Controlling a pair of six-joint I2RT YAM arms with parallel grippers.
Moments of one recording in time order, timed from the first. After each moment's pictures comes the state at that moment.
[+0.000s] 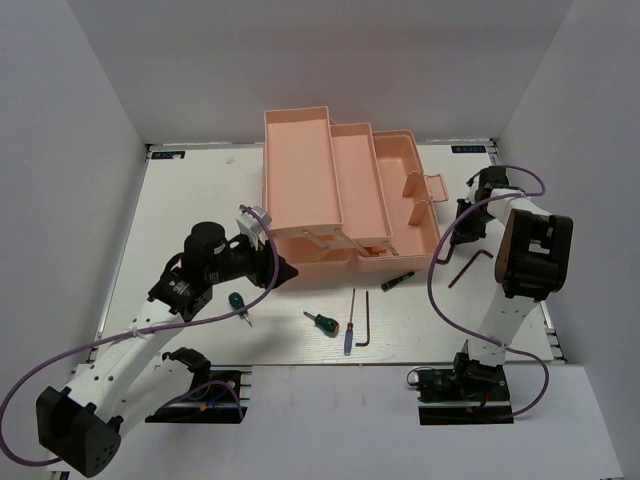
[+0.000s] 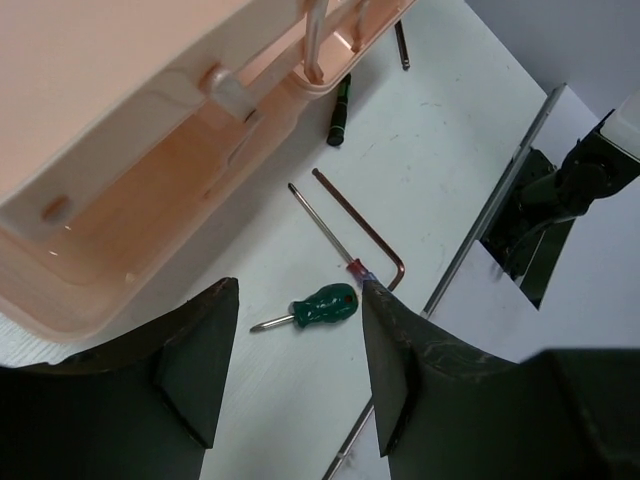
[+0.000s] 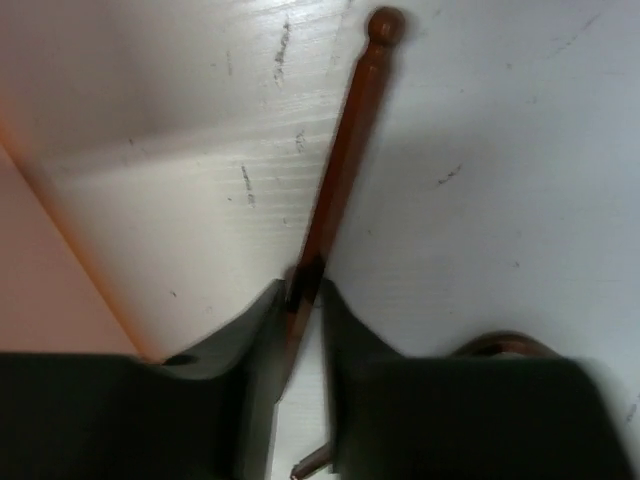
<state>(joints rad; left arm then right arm) -0.48 0.85 0.70 -0.24 0.54 -0.21 -0.16 1.93 1.30 -0.60 -0.16 0.04</state>
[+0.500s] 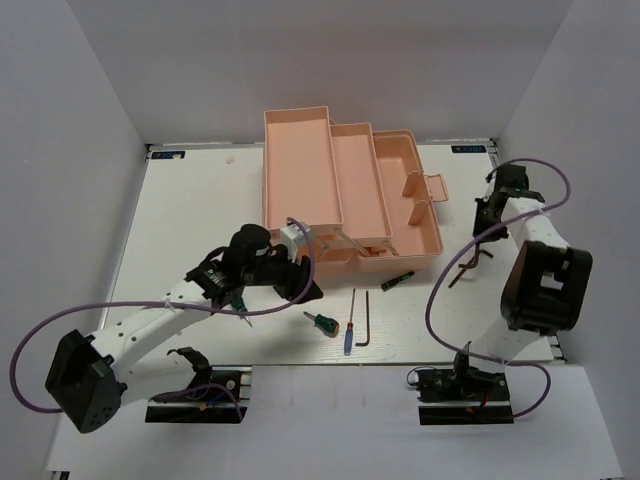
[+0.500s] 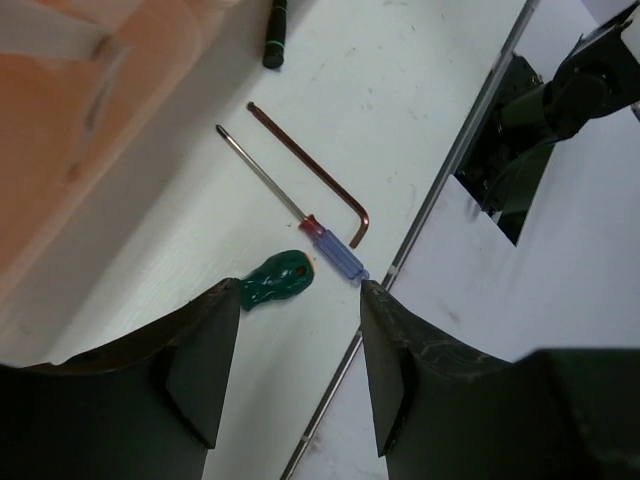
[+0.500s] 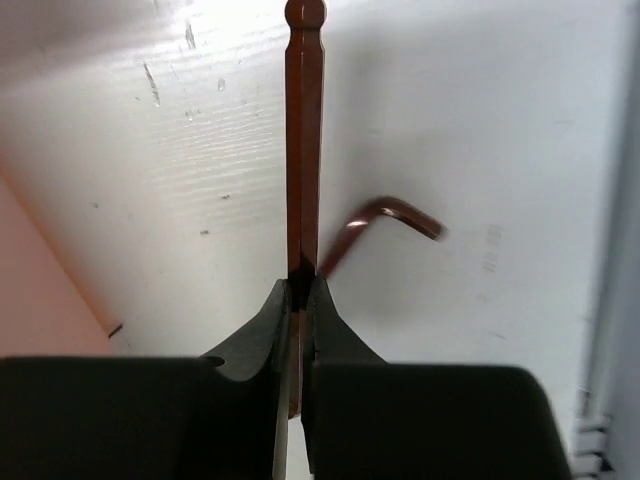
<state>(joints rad) -0.68 1.04 0.71 -0.20 0.51 -0.23 -0.18 1.72 1.19 -0.65 0.00 -0.02</state>
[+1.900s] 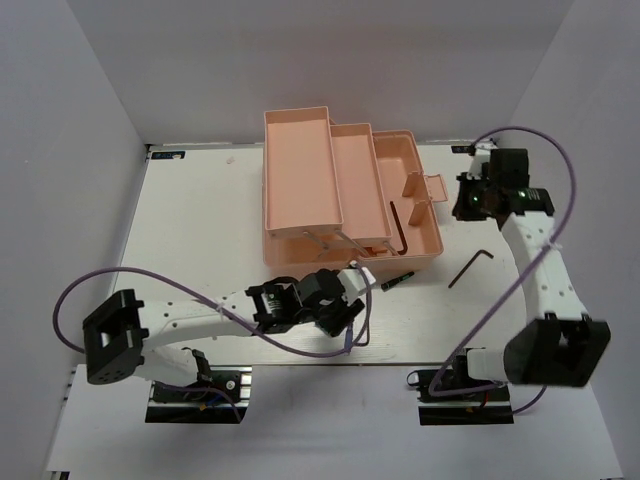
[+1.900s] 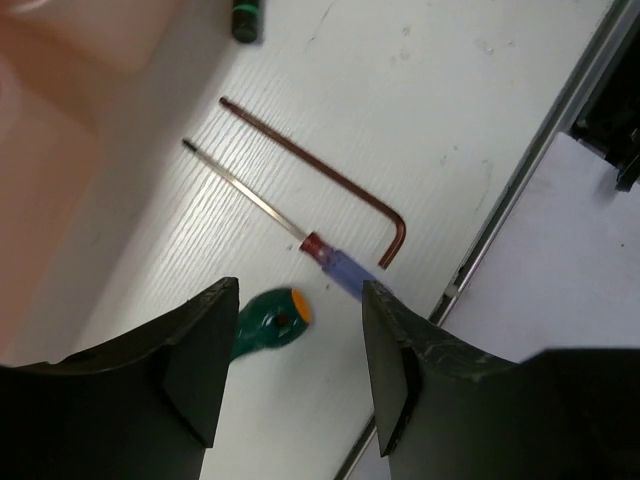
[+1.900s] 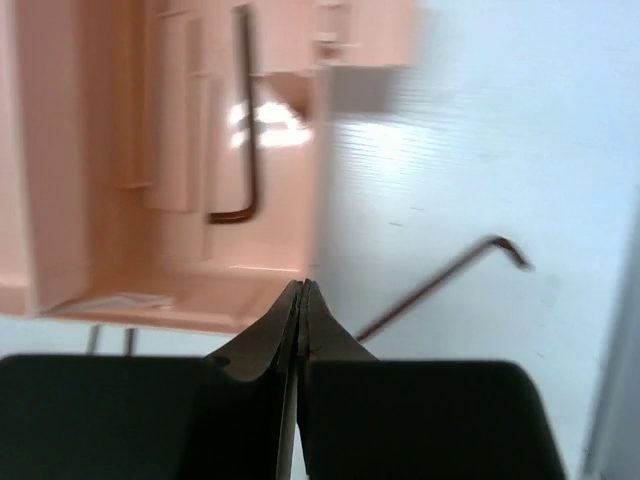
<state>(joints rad) -1.22 1.37 0.88 -0.19 -0.10 -0.11 0.02 1.38 1.33 -0.80 -0.24 -0.05</state>
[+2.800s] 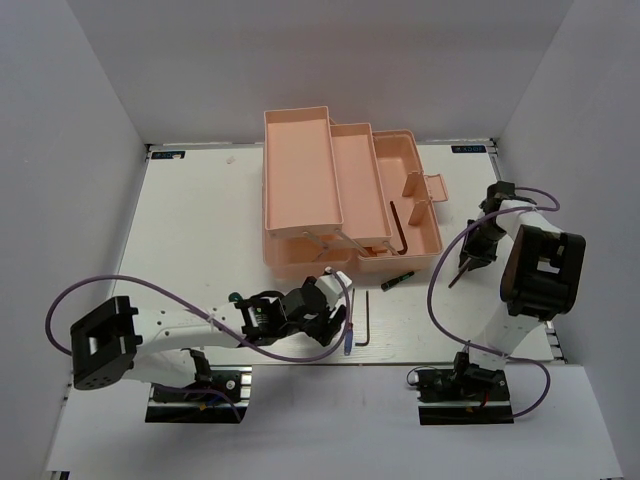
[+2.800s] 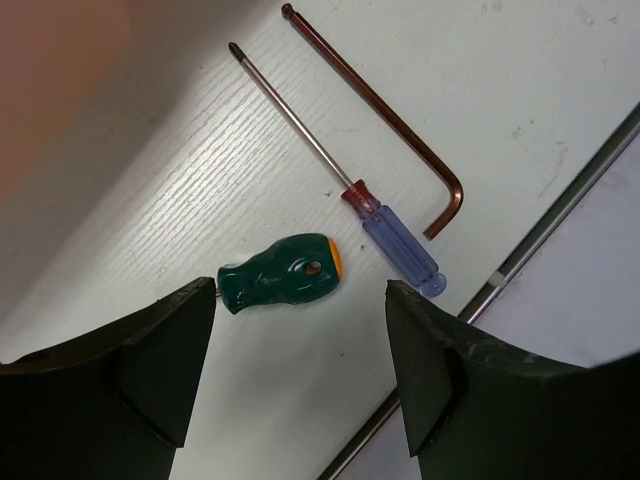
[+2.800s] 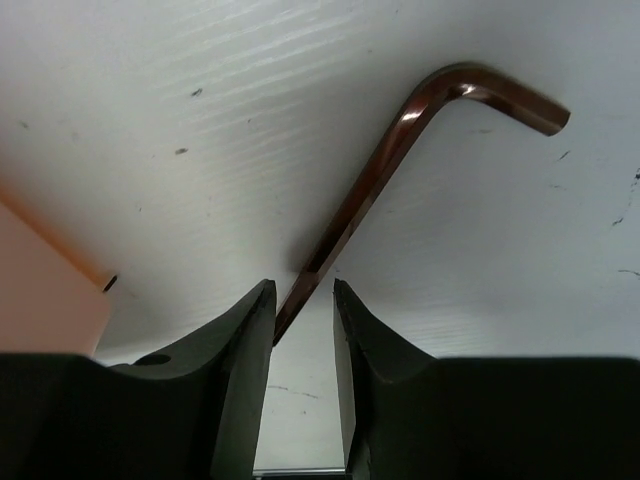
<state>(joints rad) -1.23 1.25 0.65 -0.09 -0.24 -0.30 -0.20 1.77 1.16 -0.80 -0.07 0.11</state>
